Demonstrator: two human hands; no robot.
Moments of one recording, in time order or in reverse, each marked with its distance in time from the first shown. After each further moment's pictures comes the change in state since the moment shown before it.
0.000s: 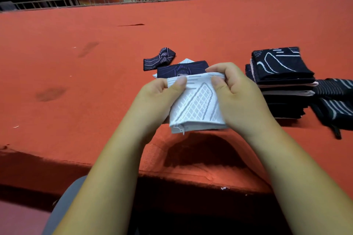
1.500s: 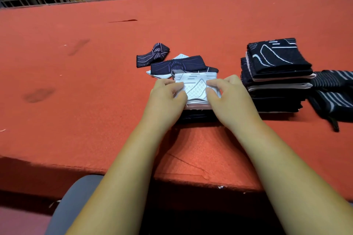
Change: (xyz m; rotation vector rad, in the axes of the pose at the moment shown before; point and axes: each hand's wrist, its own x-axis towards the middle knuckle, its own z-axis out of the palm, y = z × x) left_hand 0.056 -0.057 0.030 0.547 0.094 0.236; right_hand 0.015 0.069 0.025 -0.311 0.014 0.121
